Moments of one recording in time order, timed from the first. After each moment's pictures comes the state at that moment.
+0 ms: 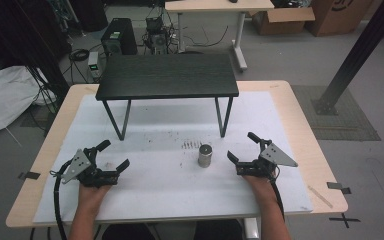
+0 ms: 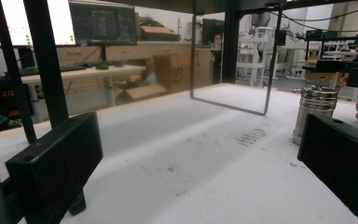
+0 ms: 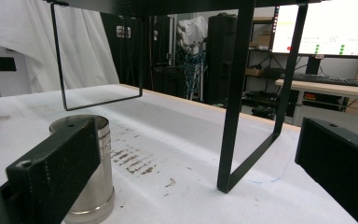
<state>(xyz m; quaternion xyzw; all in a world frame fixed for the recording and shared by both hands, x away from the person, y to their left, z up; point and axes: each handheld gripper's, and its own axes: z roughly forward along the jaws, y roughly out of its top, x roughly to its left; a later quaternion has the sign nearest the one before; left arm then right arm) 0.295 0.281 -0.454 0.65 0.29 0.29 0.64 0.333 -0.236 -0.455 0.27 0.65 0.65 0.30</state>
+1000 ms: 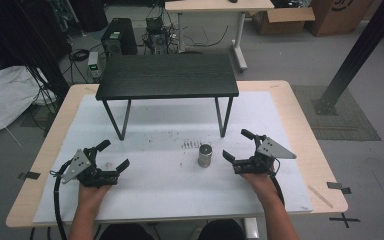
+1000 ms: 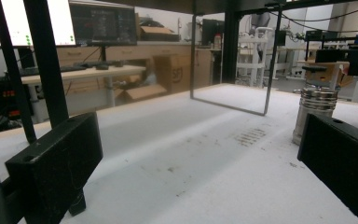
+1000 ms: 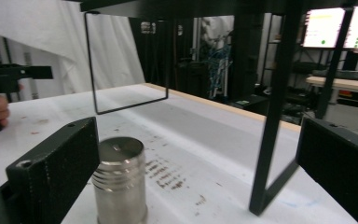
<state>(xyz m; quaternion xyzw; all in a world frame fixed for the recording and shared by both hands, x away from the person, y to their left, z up) 0.295 0.281 -0.454 0.65 0.29 0.29 0.64 0.335 -0.223 -0.429 0.24 0.67 0.65 0.25</state>
